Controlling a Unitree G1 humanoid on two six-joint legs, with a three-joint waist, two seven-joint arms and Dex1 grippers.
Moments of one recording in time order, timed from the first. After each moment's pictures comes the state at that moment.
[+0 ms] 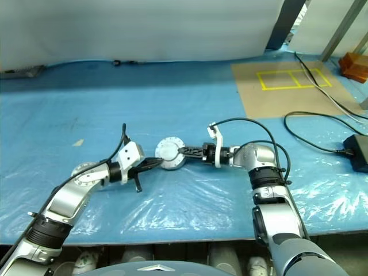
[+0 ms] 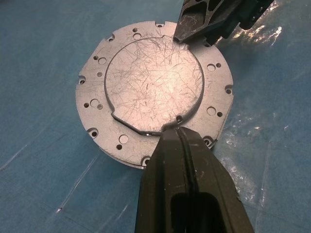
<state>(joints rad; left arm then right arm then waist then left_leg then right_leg) -0.19 0.53 -0.19 -0.13 -0.16 0.24 -0.83 -0.68 -0.27 -0.03 0.50 0.55 1.16 0.99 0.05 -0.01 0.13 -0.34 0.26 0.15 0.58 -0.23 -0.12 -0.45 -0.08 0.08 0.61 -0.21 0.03</state>
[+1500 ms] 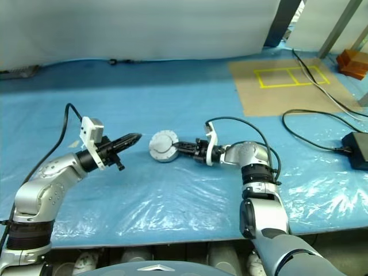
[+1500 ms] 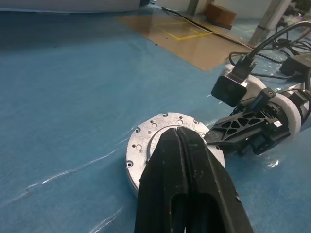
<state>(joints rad) -0.17 0.48 0.19 -0.29 -0.64 0.63 -0.71 -0.75 -0.15 -0.27 0.61 0.64 1.33 0.72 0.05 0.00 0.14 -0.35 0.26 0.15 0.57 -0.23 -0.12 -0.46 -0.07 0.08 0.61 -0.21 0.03</state>
